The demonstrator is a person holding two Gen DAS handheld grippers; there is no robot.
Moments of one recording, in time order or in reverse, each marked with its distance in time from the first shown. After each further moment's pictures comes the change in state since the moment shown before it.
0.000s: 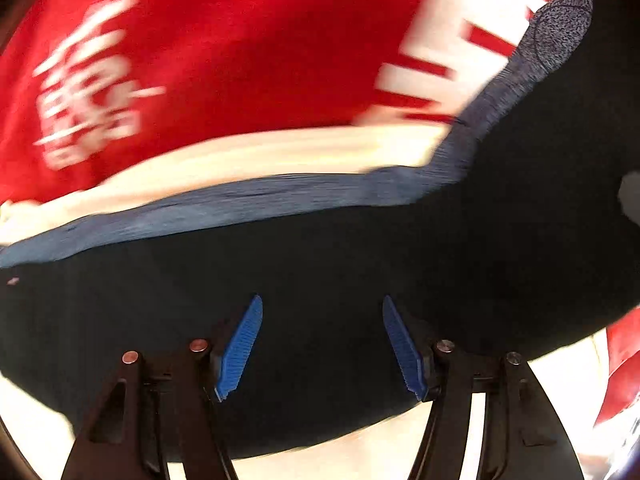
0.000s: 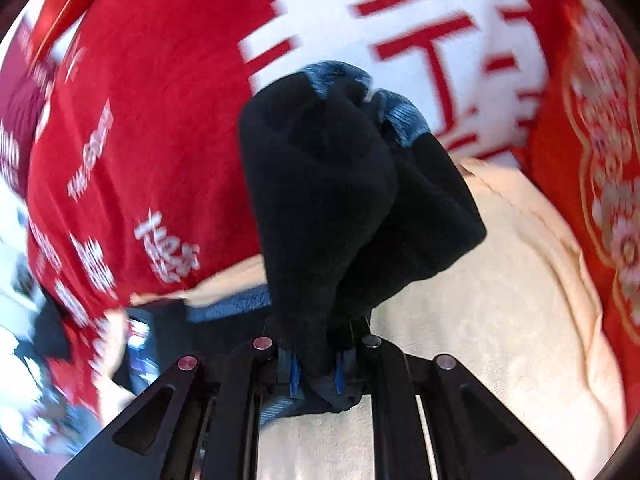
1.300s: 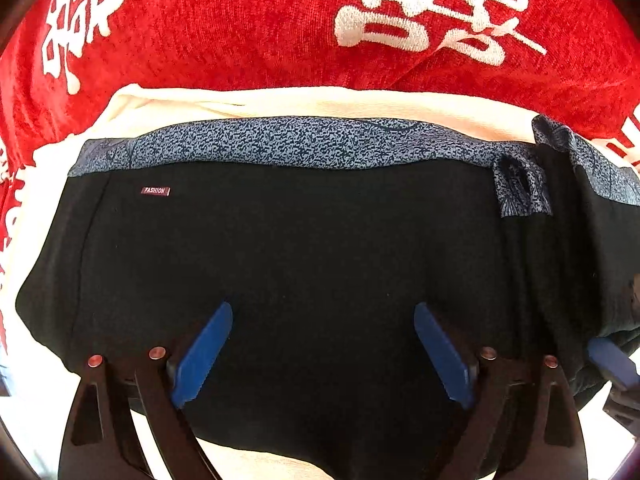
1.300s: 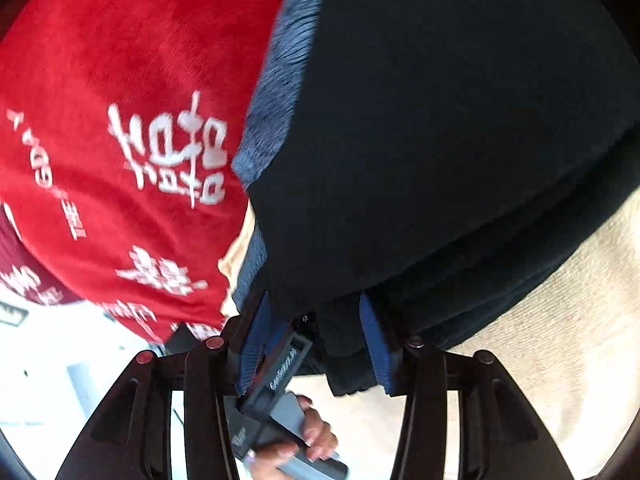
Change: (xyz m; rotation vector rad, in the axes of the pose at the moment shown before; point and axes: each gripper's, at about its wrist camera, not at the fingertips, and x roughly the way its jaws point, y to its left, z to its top) left arm 0.008 0.193 -0.048 -0.171 0.058 0.216; right arm 0.171 0.084 -0.124 0.808 0.374 0.431
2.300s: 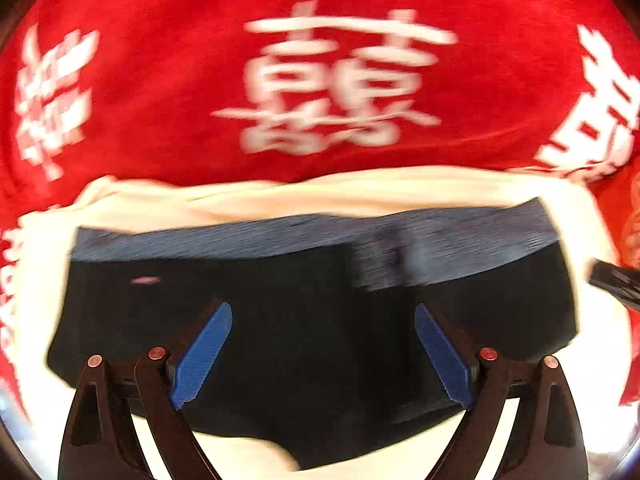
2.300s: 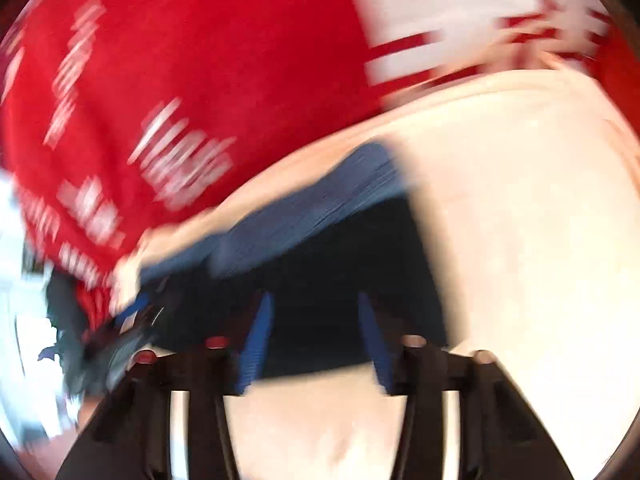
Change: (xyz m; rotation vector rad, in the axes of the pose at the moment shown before) left arm -0.070 -0.037 0.055 0.111 -0.060 -0.171; right arm -0.119 0.065 0.086 -0.514 -0.118 -0.457
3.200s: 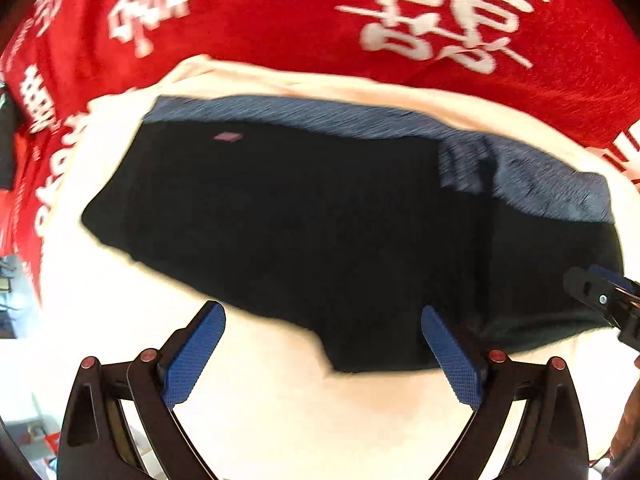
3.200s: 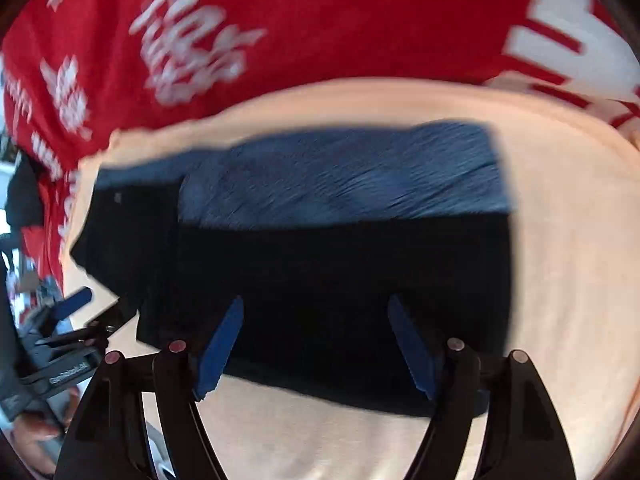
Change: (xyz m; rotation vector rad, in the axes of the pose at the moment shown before) left arm -0.009 0.051 -0.074 -0.275 0.164 0.271; right arm 0.093 0.118 -0.057 -0.461 0.231 -0.034
